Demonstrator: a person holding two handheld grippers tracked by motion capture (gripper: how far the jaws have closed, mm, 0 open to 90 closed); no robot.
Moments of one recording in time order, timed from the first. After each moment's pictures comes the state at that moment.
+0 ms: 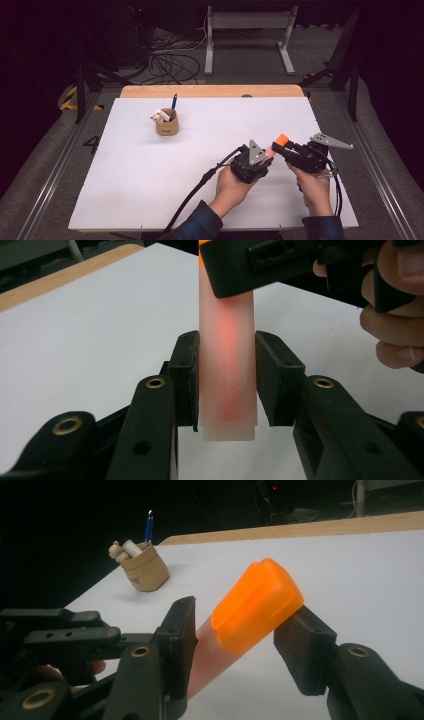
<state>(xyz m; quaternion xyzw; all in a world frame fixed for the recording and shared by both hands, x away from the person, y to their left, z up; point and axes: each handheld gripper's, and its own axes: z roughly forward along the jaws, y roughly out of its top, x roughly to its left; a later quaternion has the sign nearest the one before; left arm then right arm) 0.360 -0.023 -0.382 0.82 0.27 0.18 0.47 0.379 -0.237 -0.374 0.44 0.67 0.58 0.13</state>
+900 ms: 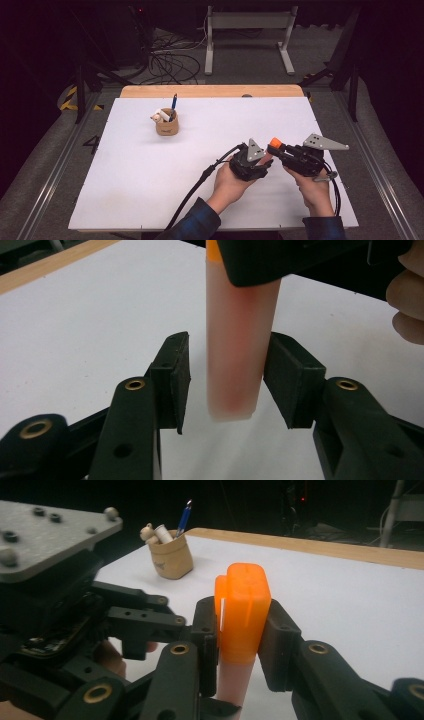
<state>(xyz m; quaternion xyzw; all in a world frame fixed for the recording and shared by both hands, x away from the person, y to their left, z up) 0.372 -0.020 -0.388 0.83 0.26 0.16 0.47 0.367 -0.221 -0.361 0.35 0.73 0.57 0.15</state>
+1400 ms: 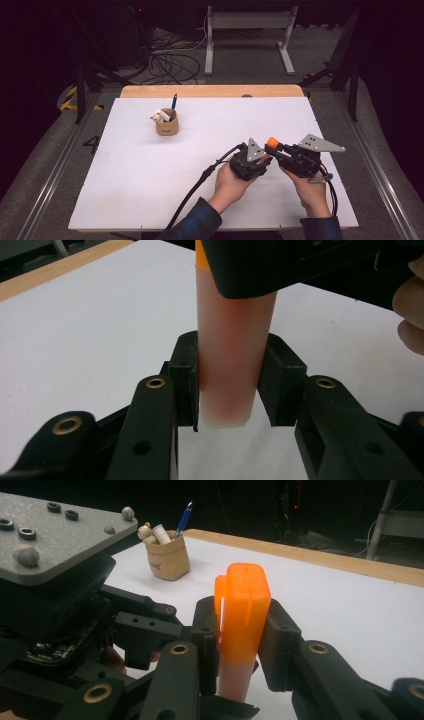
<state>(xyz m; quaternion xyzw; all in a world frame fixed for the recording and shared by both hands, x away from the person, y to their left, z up) 0.372 -0.019 -0.387 0.82 0.26 0.17 0.48 0.362 -0.209 -0.356 0.35 0.73 0.56 0.18</state>
